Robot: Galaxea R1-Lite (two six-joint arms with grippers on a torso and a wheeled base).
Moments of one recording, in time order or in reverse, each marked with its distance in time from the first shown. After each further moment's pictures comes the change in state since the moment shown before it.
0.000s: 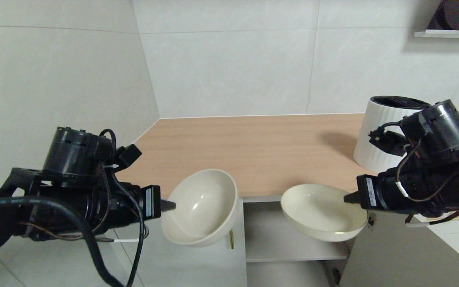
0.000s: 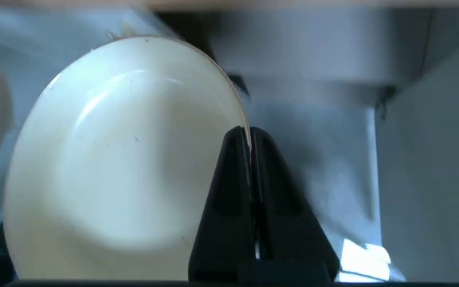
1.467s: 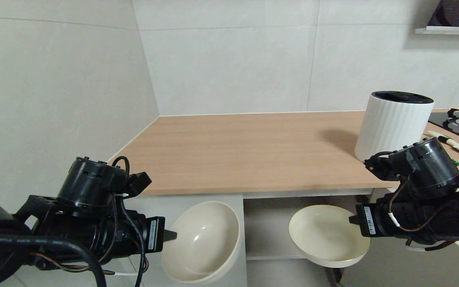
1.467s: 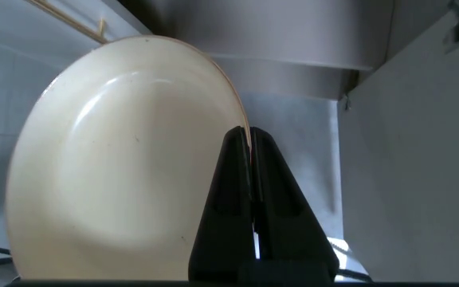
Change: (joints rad) left arm -0.042 0.023 0.120 -0.026 0.004 0.040; right arm 0.001 0.017 0.197 -0.168 -0.090 -0.072
